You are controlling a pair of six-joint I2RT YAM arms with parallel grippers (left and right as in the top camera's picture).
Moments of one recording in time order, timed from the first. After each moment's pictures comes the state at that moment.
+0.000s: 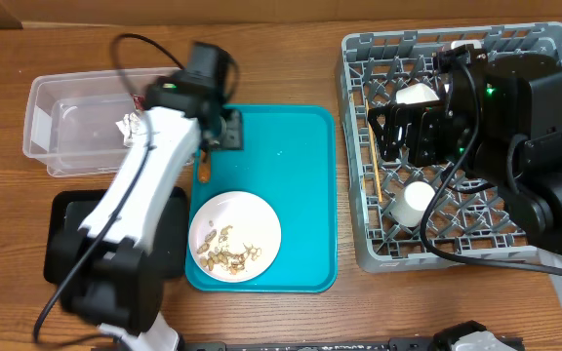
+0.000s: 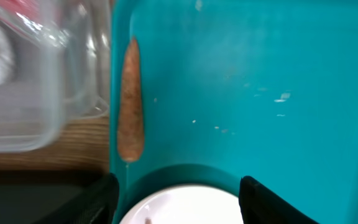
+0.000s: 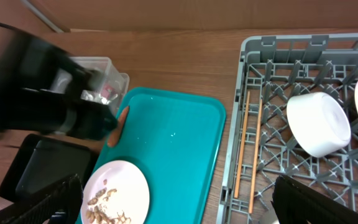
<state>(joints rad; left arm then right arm) -0.28 1.84 1.57 -1.05 -0.11 -0.33 0.32 1.28 1.74 -1.15 -0.17 0.24</state>
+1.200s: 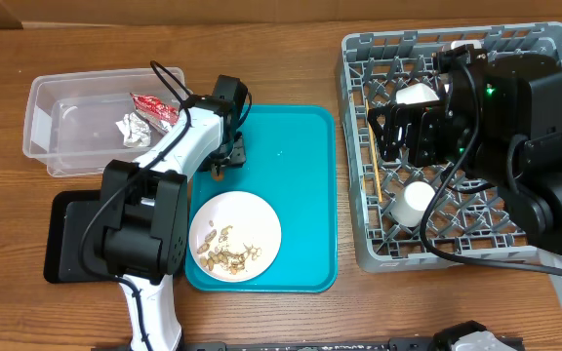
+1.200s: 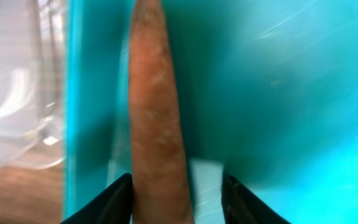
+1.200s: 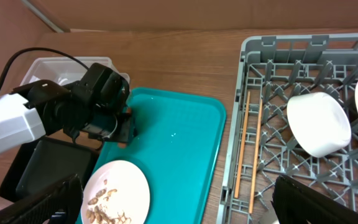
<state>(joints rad) -0.27 2.09 1.47 -0.85 -0.16 -0.43 0.32 1.28 1.74 -1.15 -0.17 0.24</state>
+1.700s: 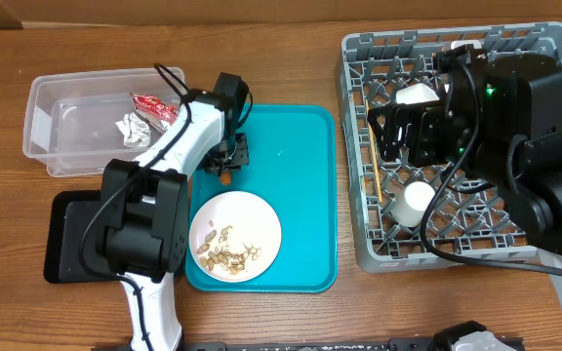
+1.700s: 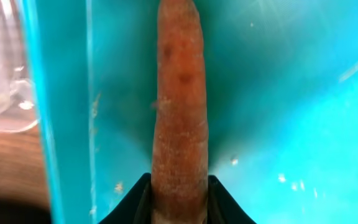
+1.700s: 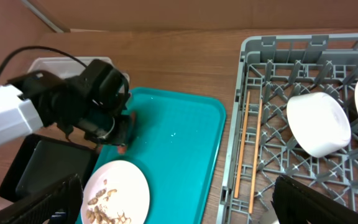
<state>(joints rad) -0.27 2.11 1.58 -1.04 -0.09 -0.41 0.32 1.28 1.74 -1.15 -0.17 0.24</state>
